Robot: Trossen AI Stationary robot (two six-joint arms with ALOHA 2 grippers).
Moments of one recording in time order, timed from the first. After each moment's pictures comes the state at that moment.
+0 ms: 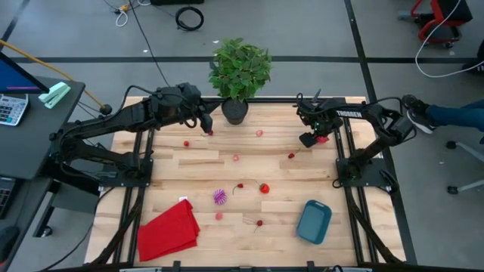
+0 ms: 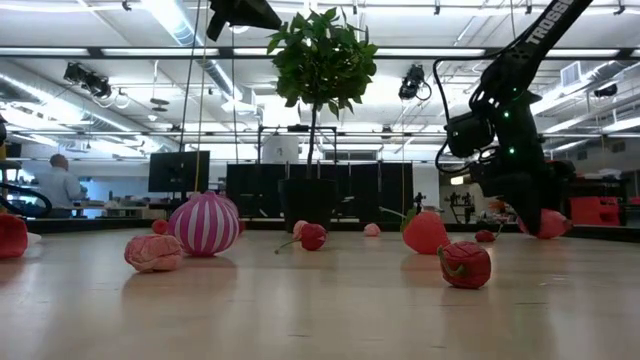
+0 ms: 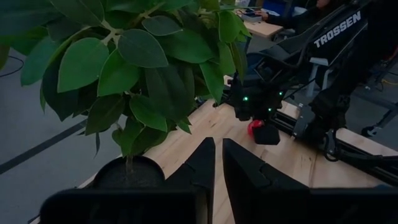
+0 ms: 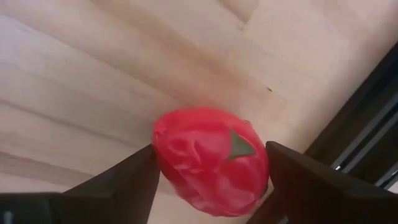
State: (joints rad) left arm 0.27 1.16 1.16 -0.29 -0.26 -0.27; right arm -0.80 1.57 0.79 -0.94 0.18 0.29
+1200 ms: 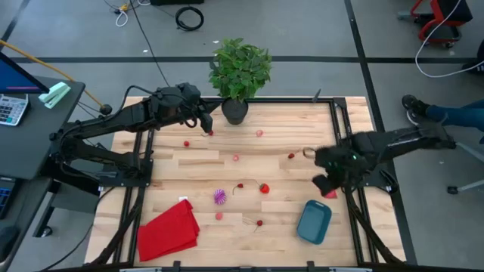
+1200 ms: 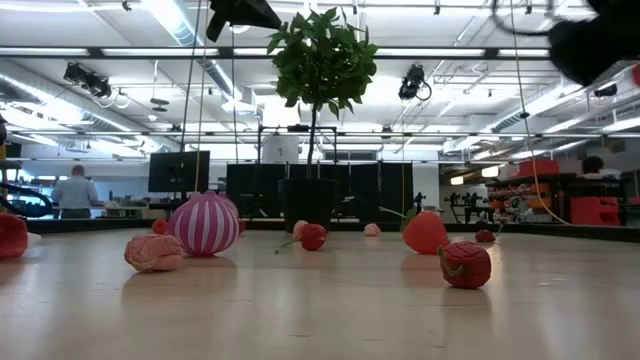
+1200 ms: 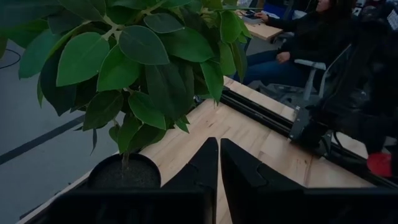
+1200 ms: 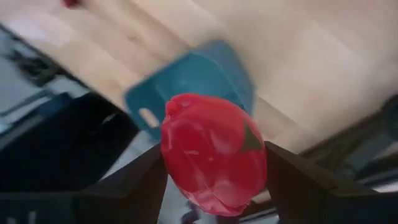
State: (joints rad) left arm 0.26 1.16 1.16 -0.29 -0.26 -0.30; right arm 0.21 0.92 0.79 -1.09 -0.48 1.34
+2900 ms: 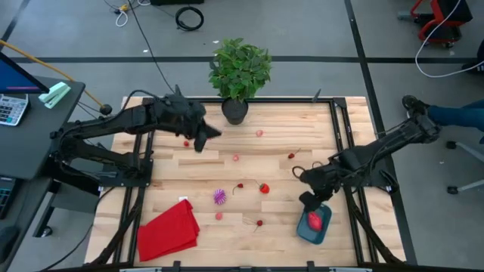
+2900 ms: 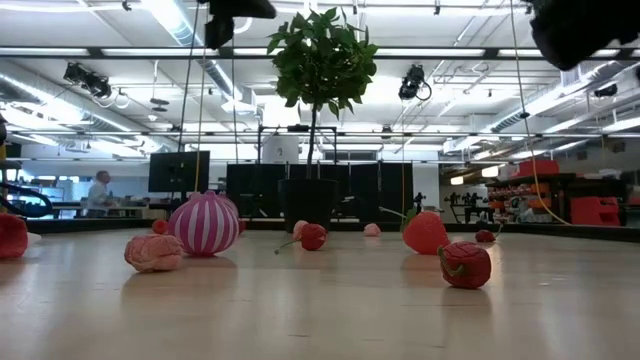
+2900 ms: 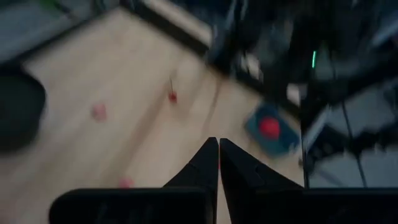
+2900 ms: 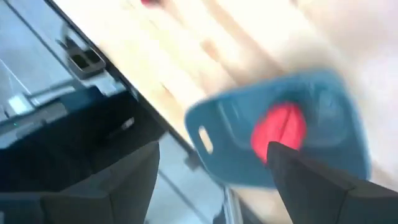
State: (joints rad) left arm 0.20 1.16 1.16 -0.50 0.15 -0.46; right arm 0.39 1.11 0.79 -0.68 -0.36 1.42
